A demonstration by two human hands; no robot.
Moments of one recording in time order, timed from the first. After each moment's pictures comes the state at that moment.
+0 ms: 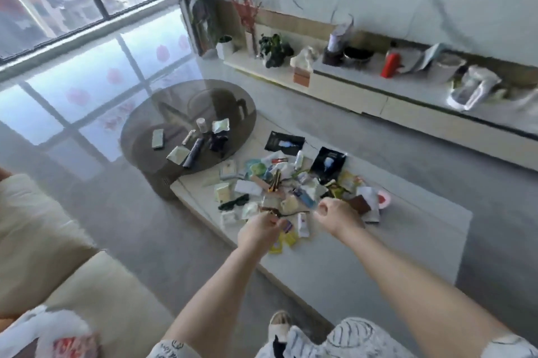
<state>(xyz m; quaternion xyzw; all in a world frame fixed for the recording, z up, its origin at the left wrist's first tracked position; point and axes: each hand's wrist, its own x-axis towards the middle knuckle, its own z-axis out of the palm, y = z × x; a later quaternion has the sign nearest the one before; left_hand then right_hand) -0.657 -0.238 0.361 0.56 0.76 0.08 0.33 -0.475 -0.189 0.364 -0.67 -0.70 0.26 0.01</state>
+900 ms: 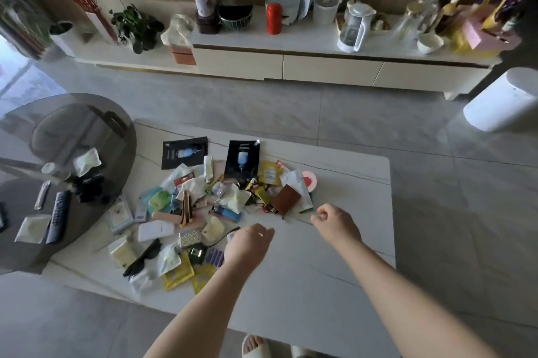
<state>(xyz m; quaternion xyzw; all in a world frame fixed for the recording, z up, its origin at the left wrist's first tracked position) -0.493 -0.085 0.268 0.65 0.65 -0.06 0.38 -0.299 -0.112 0.269 -0.84 -0.41 0.34 0.09</state>
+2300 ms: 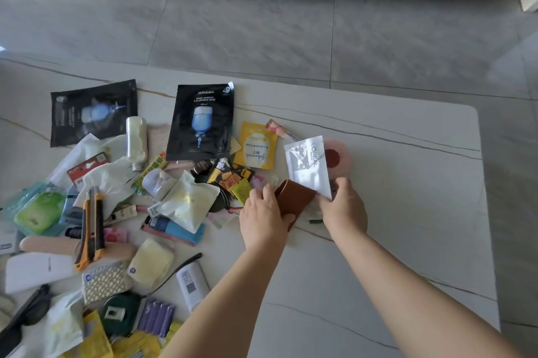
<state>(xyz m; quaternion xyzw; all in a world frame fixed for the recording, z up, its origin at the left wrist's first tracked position) -0.396 0.048 -0.051 0.71 0.65 -0.06 0.27 -0.267 0.020 -0.041 -0.89 -0.28 0.32 0.13</state>
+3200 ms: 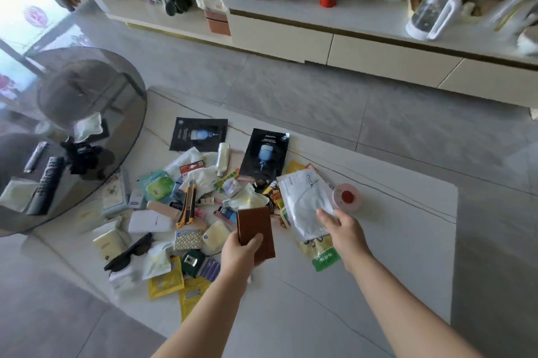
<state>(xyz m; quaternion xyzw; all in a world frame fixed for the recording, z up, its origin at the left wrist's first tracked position) -0.510 -0.023 0.139 0.21 0.74 0.29 0.57 -0.314 -0.018 0.147 -0.75 -0.33 0.49 0.29</state>
